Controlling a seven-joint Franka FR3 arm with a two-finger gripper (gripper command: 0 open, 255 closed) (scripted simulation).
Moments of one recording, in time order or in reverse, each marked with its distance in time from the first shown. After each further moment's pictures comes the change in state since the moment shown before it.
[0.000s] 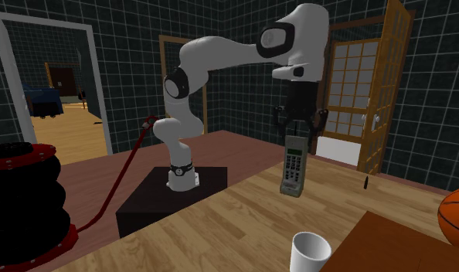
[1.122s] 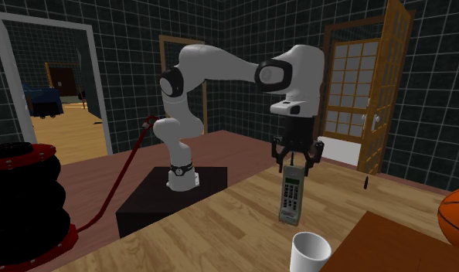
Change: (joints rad) arm -0.081 -0.025 0.002 -0.282 0.009 0.244 0.038
